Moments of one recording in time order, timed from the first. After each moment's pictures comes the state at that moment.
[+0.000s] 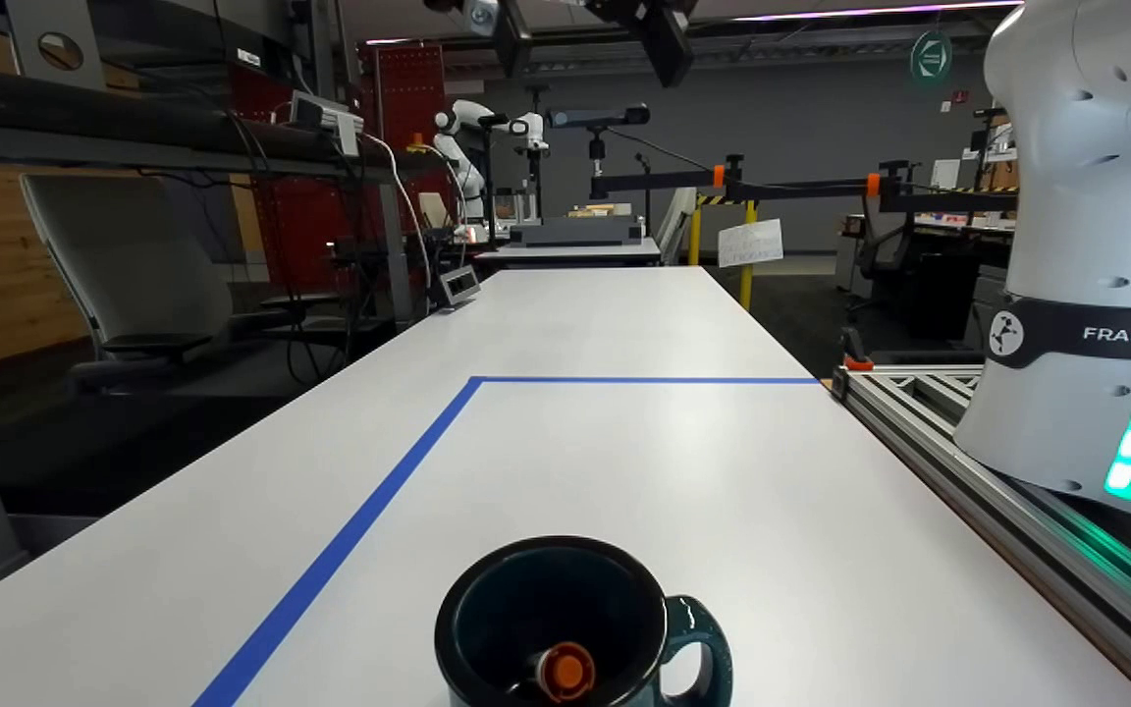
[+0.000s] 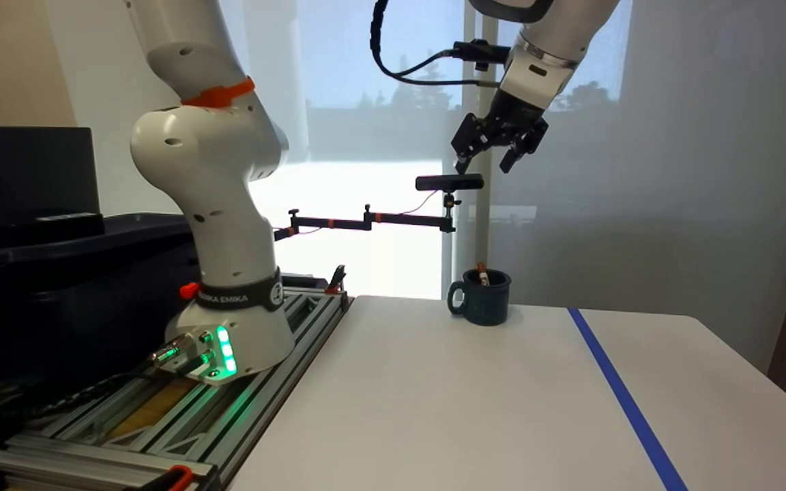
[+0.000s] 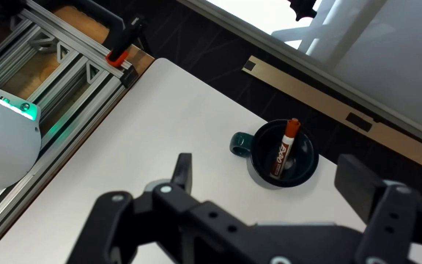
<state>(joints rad) 0.00 -0.23 0.06 -2.32 0.54 1.69 0.84</state>
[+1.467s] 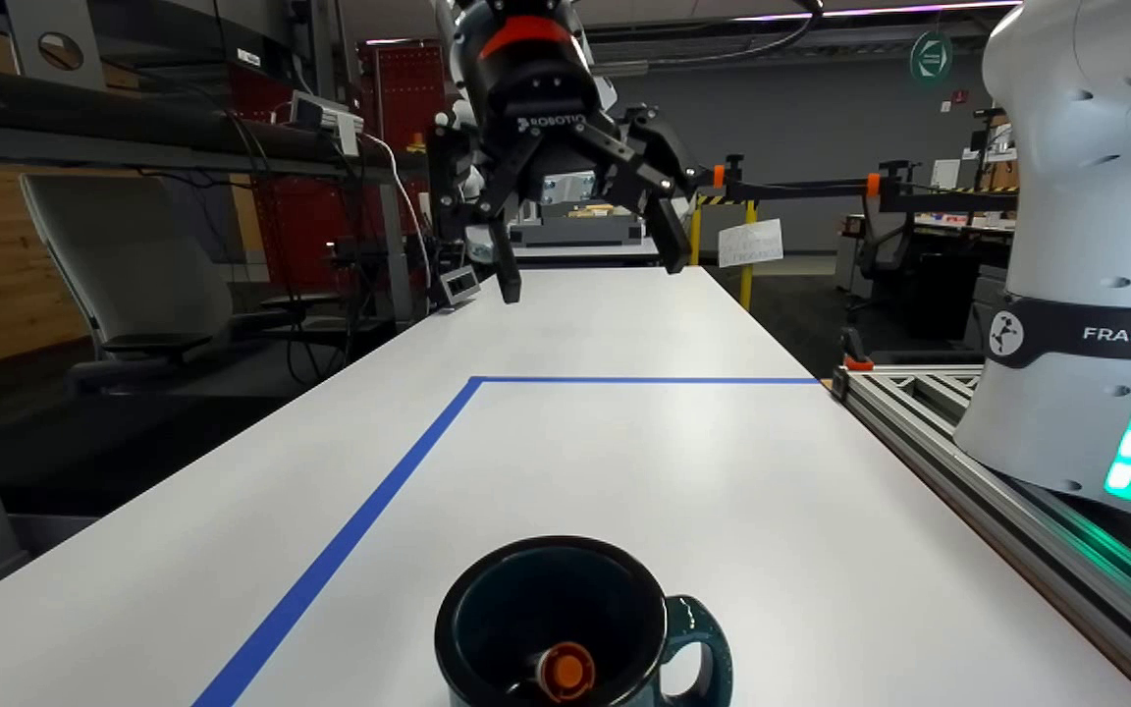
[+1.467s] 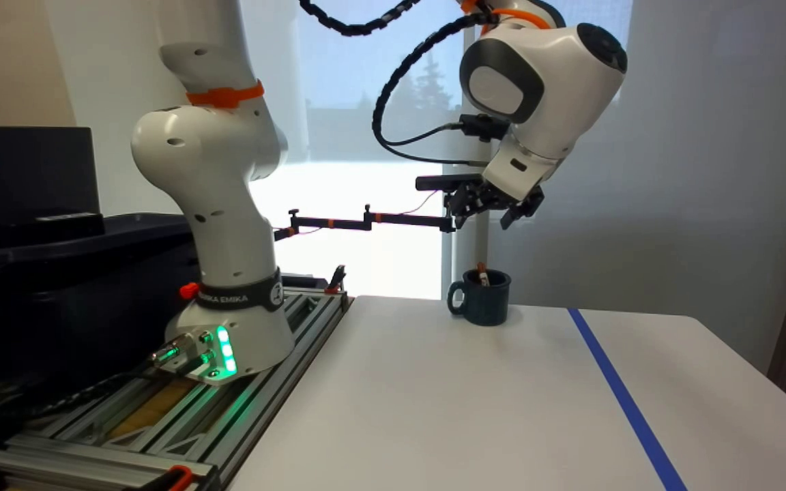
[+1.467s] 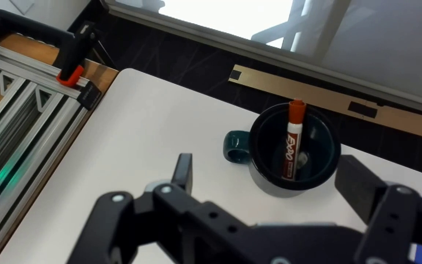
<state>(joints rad) 0.02 -0.07 0.07 -2.44 0.69 1.93 0.85</state>
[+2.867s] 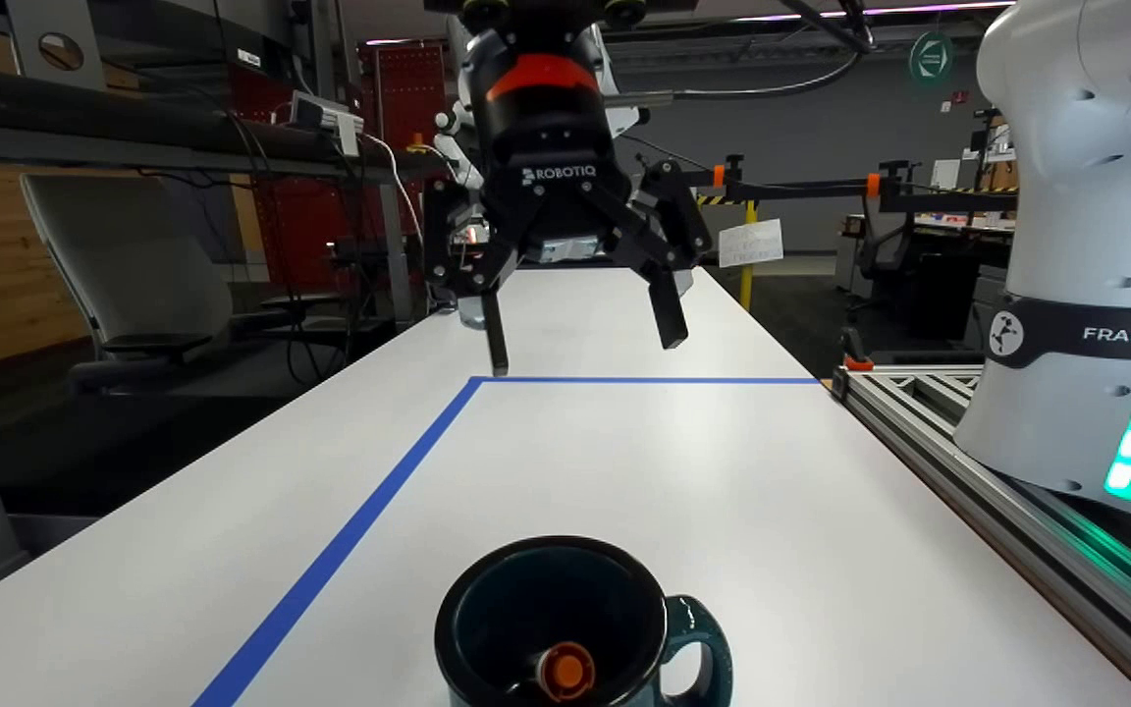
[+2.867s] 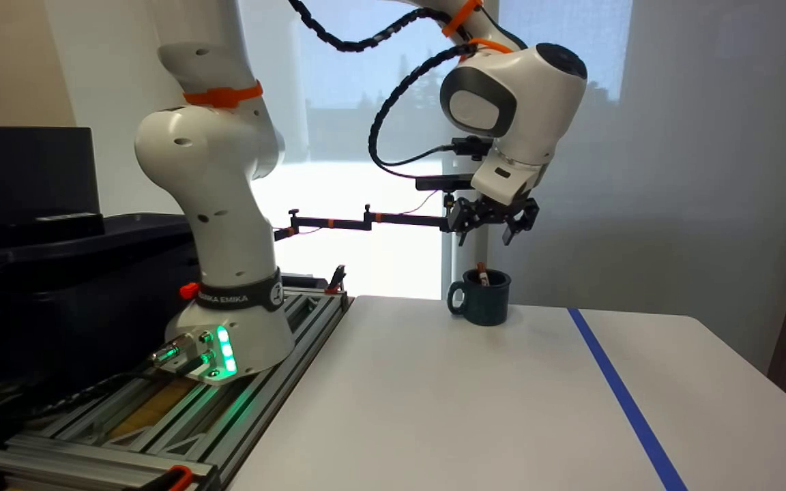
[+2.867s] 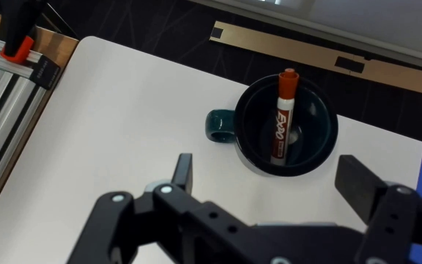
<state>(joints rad) 0.08 -0.08 0.13 -2.53 0.70 2.19 0.94</state>
